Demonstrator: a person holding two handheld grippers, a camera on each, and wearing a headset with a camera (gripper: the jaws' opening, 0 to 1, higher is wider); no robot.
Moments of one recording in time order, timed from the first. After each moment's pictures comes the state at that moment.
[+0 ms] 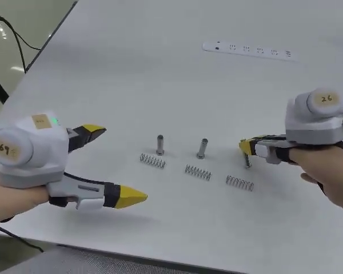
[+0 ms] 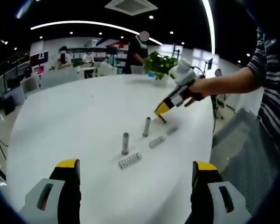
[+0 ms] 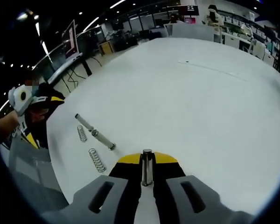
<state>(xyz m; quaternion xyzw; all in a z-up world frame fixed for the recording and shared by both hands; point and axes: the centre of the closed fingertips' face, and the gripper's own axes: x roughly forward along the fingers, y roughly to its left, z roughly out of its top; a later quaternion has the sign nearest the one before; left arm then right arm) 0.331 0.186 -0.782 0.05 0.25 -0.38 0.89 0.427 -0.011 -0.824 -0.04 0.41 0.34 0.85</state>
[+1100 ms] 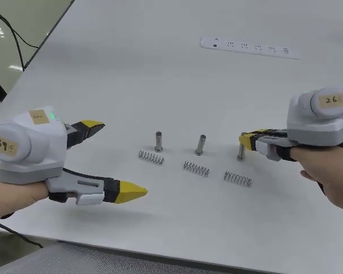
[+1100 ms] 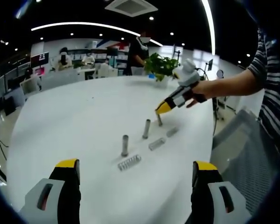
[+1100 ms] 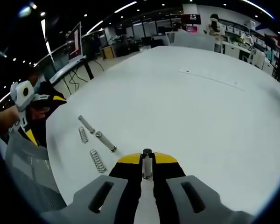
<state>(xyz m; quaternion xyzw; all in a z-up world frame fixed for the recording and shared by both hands) 0.332 0.184 -0.779 0.05 0.25 -0.38 0.89 0.428 -0.011 -0.814 -0.05 0.37 0.35 0.86</state>
